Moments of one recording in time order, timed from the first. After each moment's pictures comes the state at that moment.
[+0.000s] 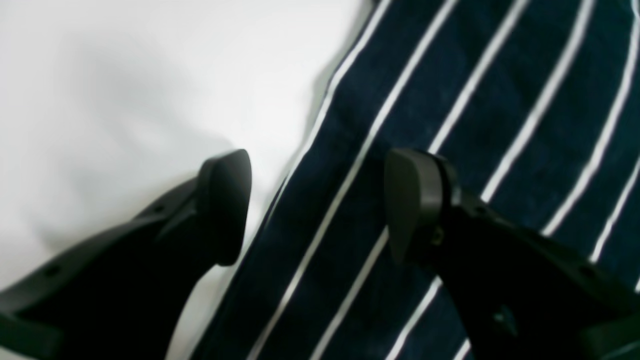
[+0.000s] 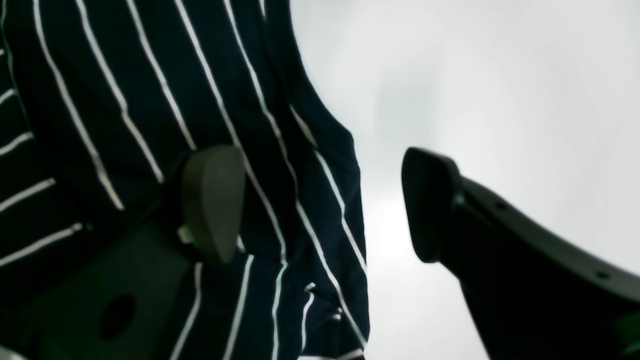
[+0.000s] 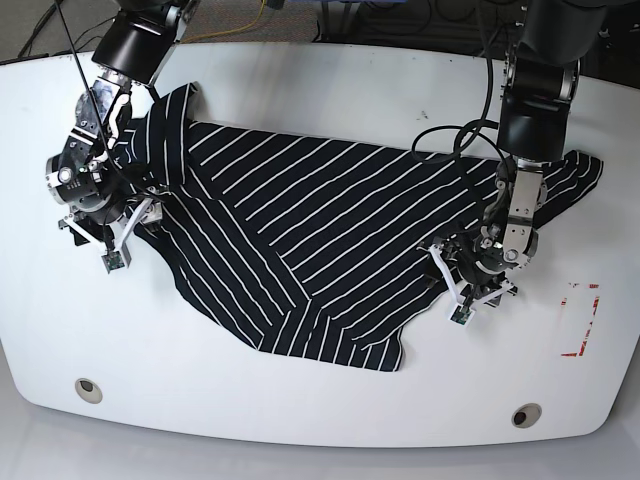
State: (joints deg) left arm -23.7 -14.7 12.0 57.3 -6.5 -20.2 28.0; right arm 4.8 9.7 28.0 95.1 3.3 40.6 -61.4
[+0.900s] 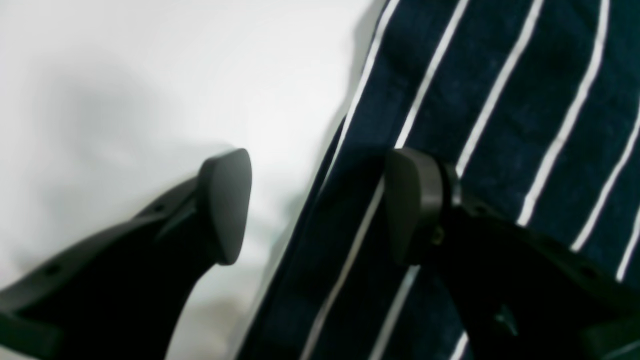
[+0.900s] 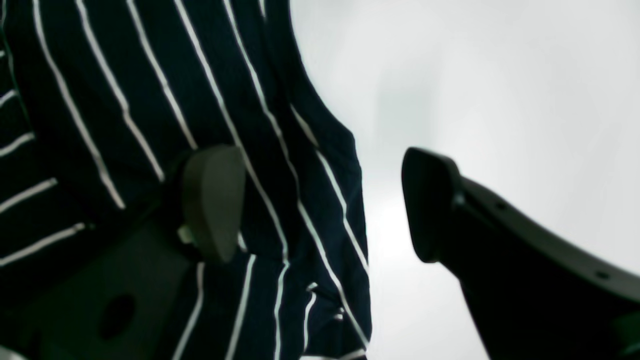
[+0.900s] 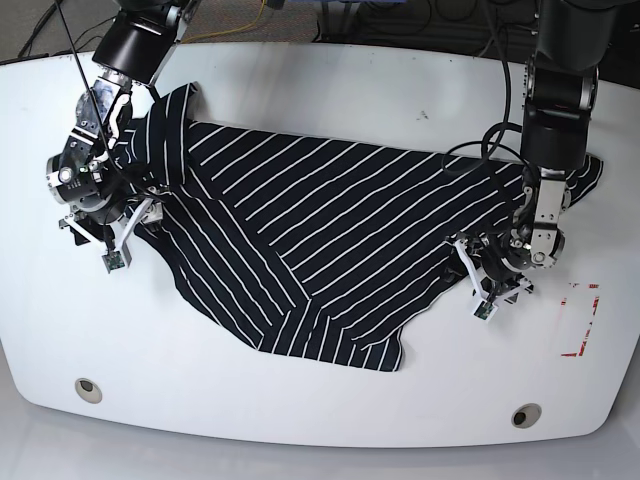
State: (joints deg) left arm -27.4 -19.0 11.7 46.7 -7.5 -30.8 21.5; right arm 4.8 9.6 28.0 95.1 3.3 40.6 -61.4
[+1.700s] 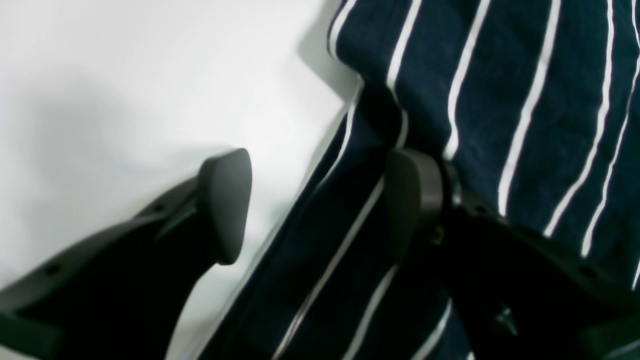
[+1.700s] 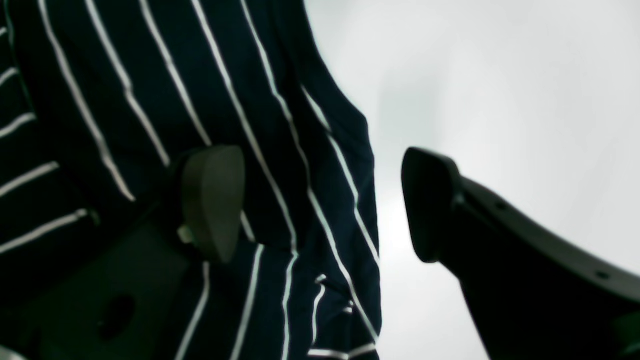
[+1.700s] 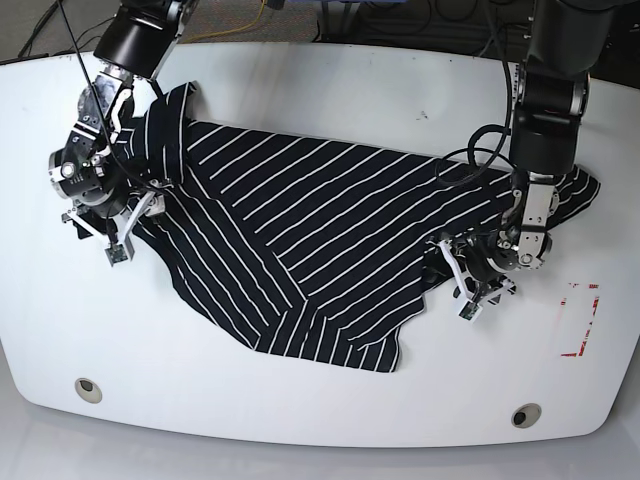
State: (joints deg) left arm -27.3 -16.3 12.0 45.0 -7.8 -32.4 19.2; right arm 3.4 9.4 27.9 95.1 3.3 40.6 -61.4
